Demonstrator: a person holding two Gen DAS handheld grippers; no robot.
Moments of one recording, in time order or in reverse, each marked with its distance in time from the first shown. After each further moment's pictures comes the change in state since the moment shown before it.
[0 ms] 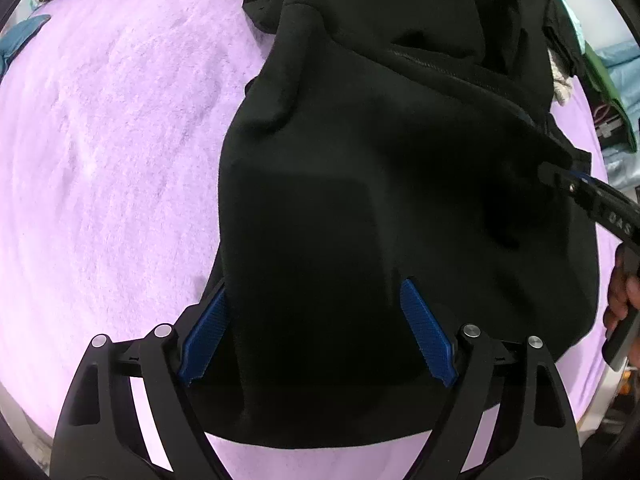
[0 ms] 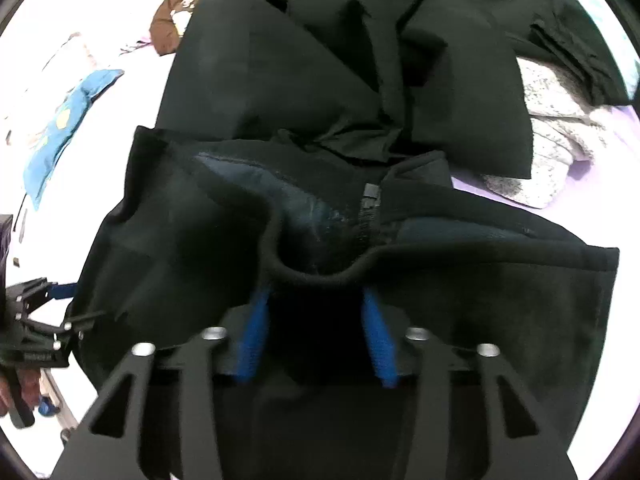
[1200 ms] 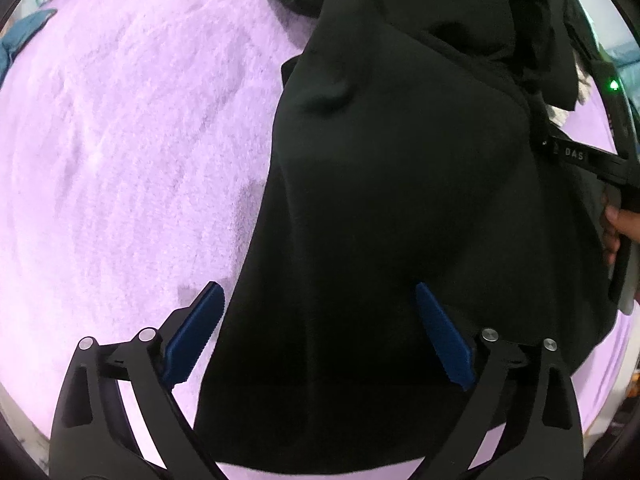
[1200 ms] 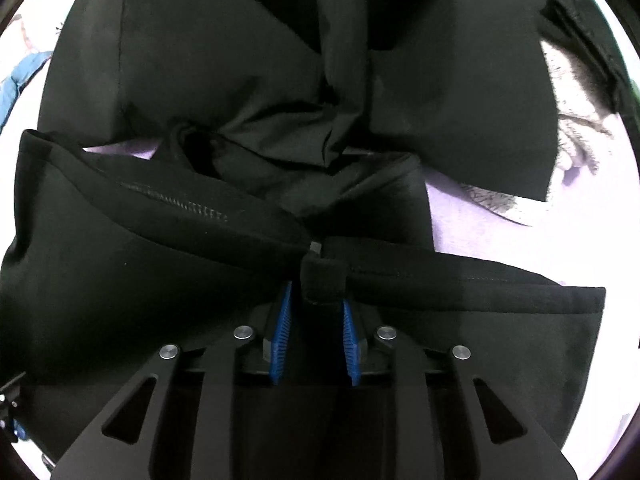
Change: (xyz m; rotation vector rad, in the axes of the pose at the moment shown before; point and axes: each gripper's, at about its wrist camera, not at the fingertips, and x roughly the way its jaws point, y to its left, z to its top) left arm 0.032 0.029 0.001 -0.012 0.004 0.028; right arm 0.083 -0.023 0.041 0.015 0.117 -0.201
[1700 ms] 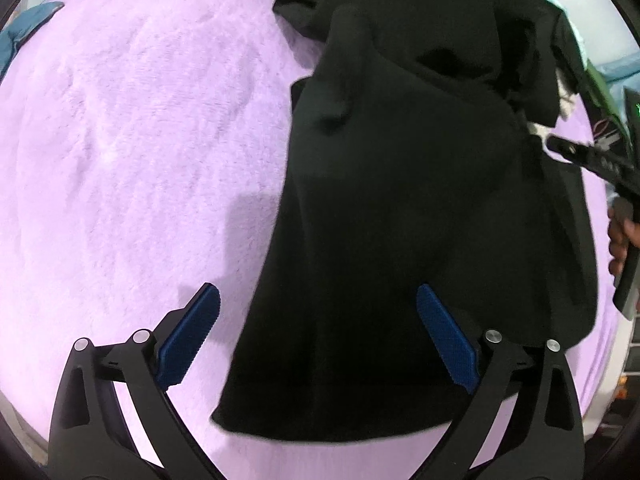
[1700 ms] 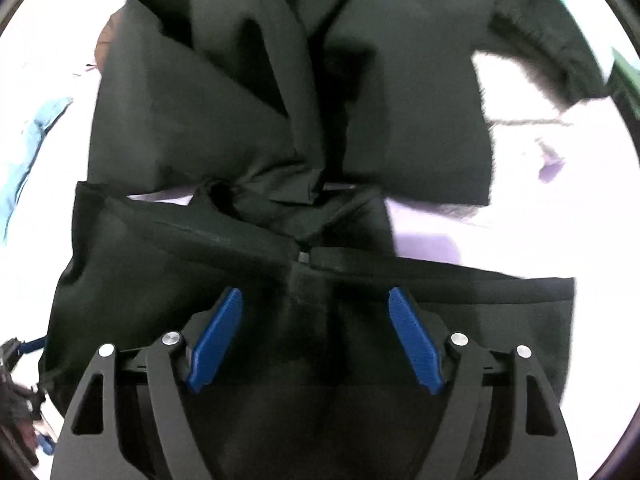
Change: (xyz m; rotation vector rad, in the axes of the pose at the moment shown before) left arm -0.033 0.025 -0.013 -0.031 -0.045 -0.059; right arm -0.079 -0.035 -0.011 0.044 -0.122 0.085
